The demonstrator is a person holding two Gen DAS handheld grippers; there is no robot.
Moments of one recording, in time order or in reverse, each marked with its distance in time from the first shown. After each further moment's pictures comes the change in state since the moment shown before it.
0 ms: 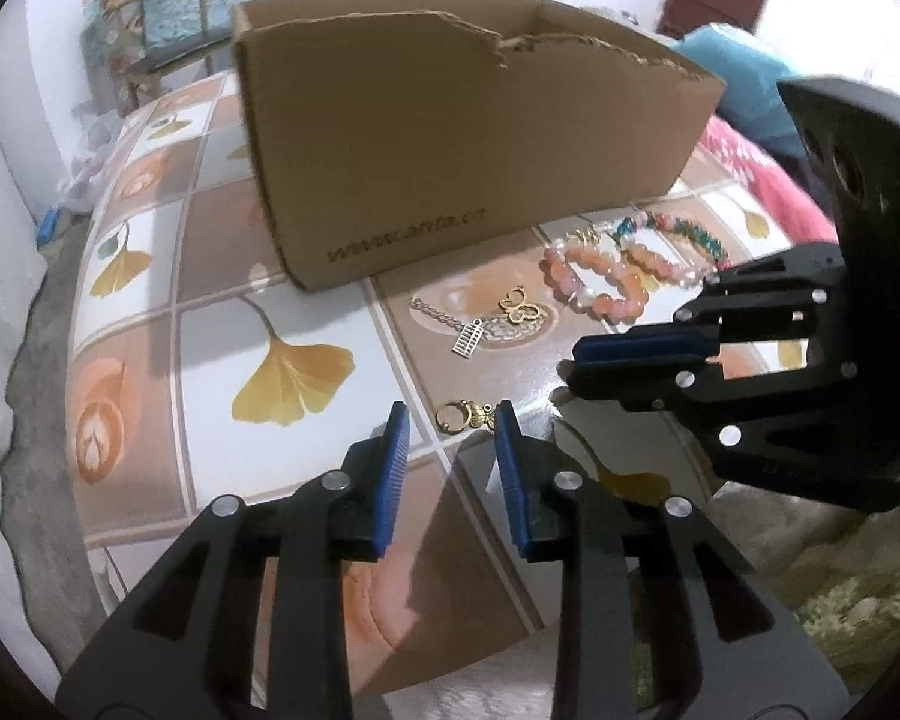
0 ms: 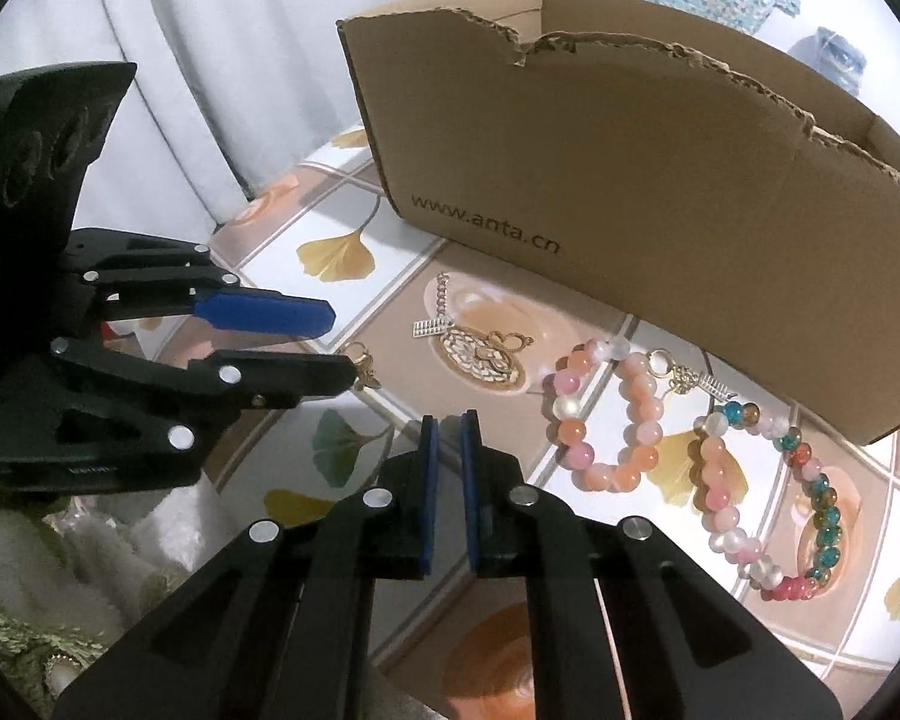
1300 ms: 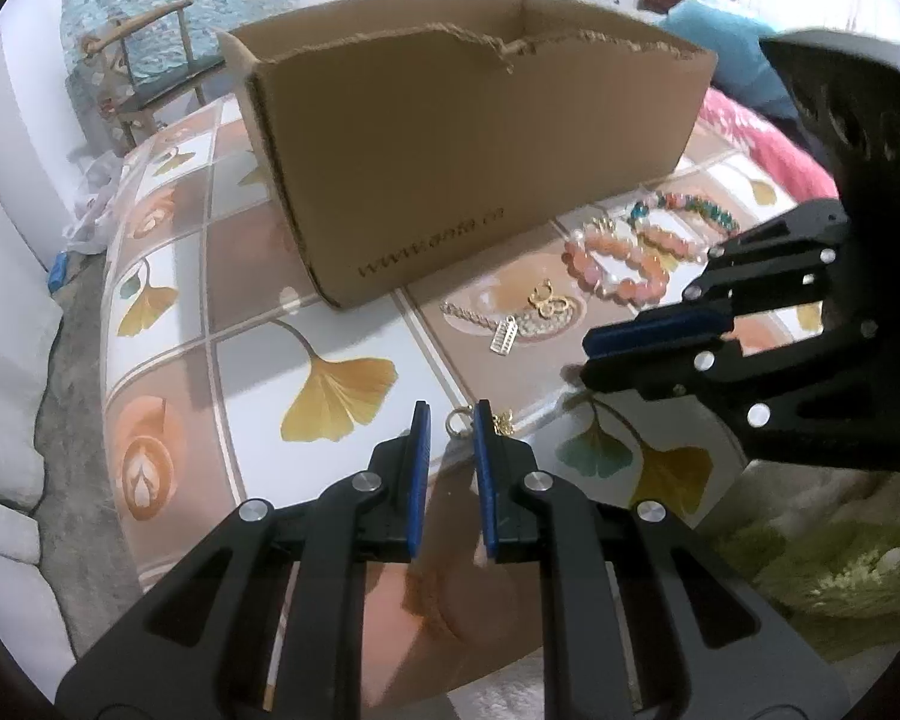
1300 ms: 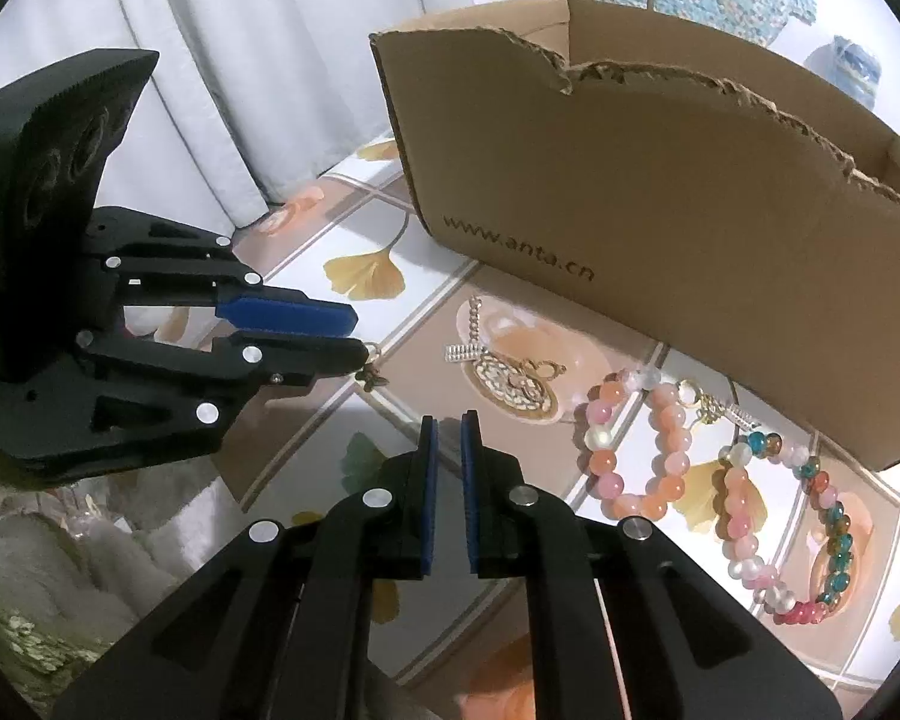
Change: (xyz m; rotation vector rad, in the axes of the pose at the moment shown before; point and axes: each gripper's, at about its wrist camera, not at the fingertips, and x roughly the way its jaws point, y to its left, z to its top) left arm -0.005 0.006 -0.001 0.085 -0.005 0.045; right arm -0.008 0.007 0.005 -0.028 -0.019 0.043
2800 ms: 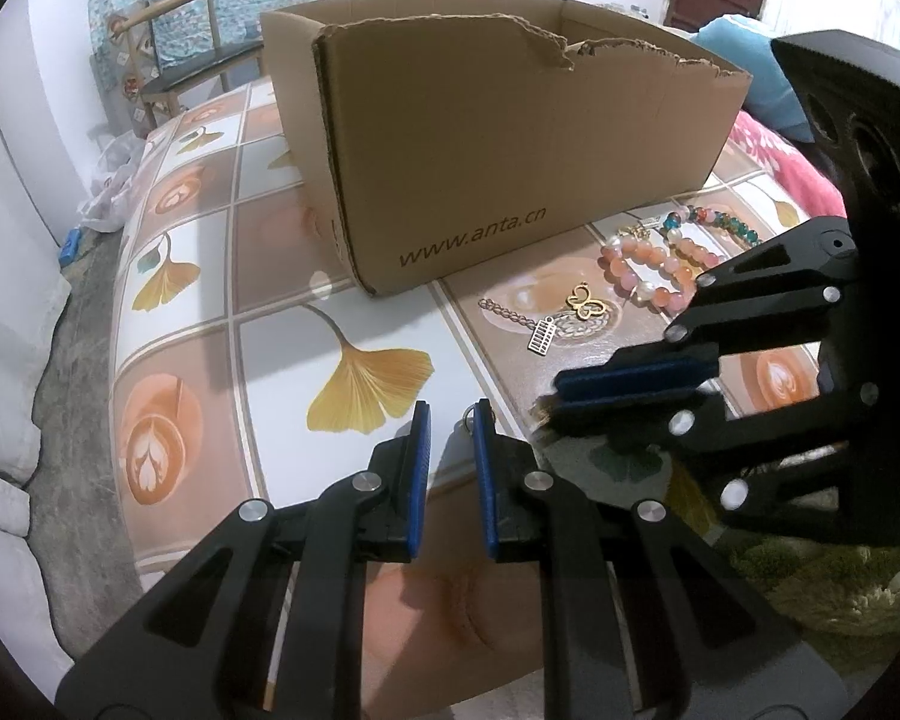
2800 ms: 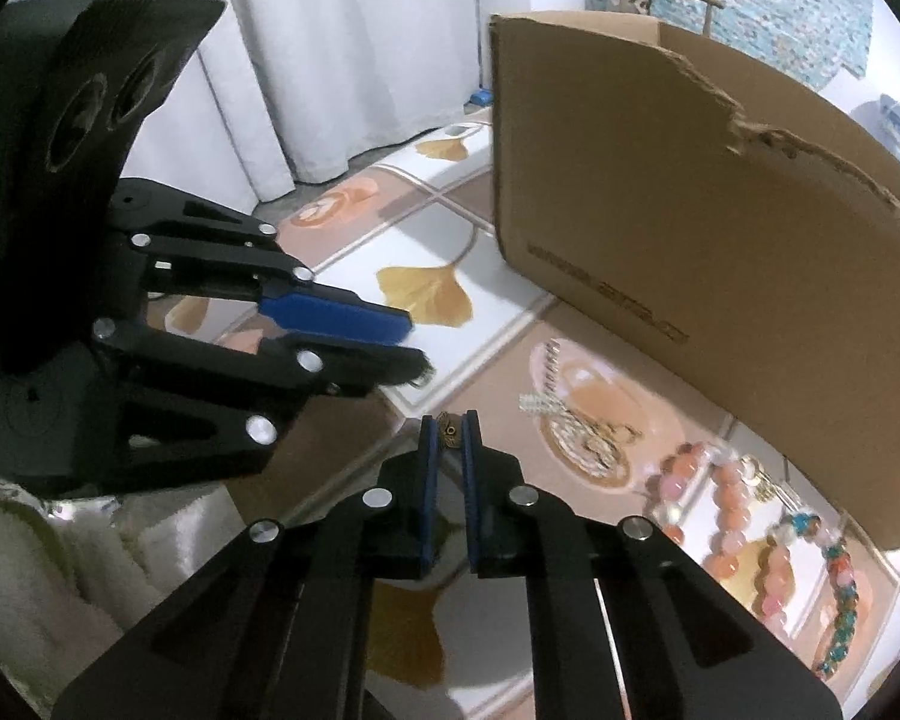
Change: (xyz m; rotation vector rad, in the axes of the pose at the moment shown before) left arm 0.004 0.012 -0.004 -0.057 -0.006 0.023; right arm 0.019 0.020 0.014 -0.116 0.016 -0.007
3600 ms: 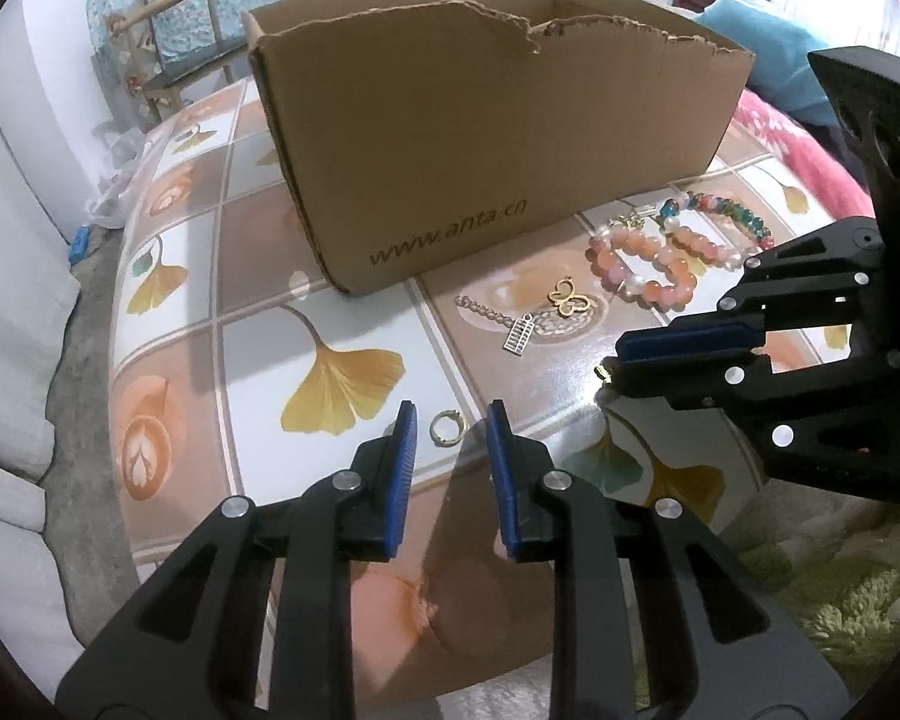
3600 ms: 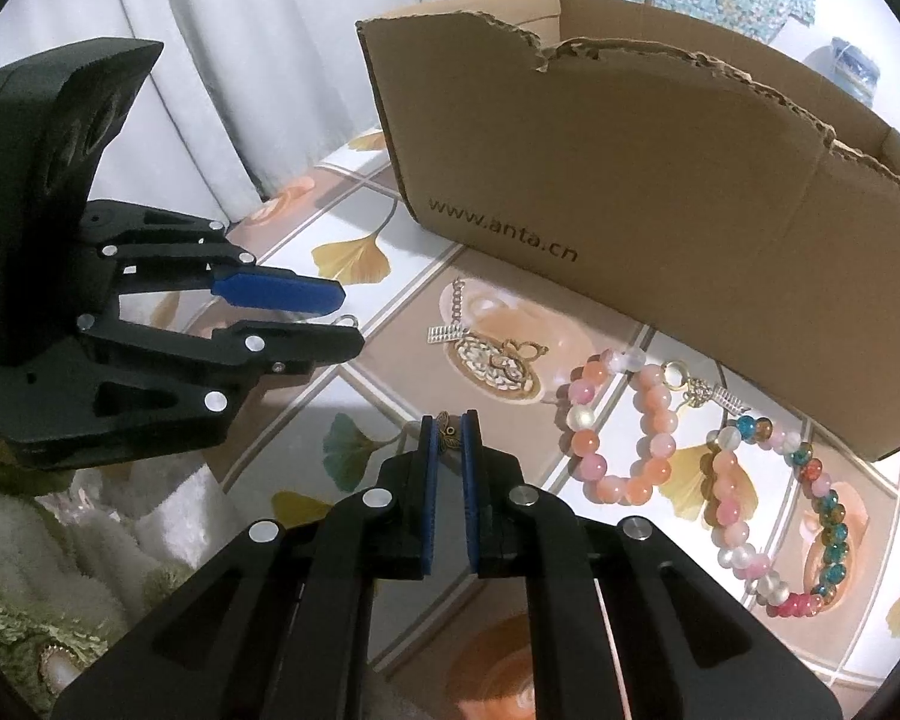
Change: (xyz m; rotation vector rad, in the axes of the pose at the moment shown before) left arm 0.006 -0.022 0.009 0.012 0.048 0.045; right arm -0.023 -0.029 -0.023 0.118 -0.007 -0.010
